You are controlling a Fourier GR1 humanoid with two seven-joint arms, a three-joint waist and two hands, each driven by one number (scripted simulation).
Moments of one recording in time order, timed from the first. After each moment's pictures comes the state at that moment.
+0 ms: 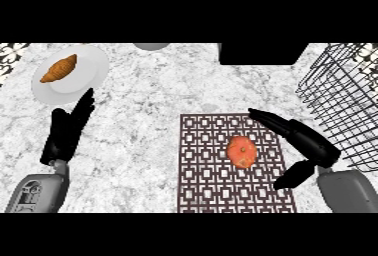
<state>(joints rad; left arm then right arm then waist) -0.20 0.24 0.03 -1.40 -0.09 0.01 0.23 -0.23 -0.32 0.11 -1.40 0.57 0.42 -0.47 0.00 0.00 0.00</state>
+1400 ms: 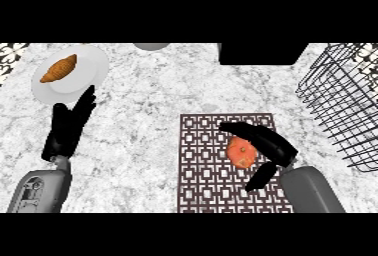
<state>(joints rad) -0.23 0.19 0.09 -1.40 -0.14 -0.03 0.25 -0.28 -0.14 0.15 -1.19 0.76 0.34 -0.48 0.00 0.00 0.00</state>
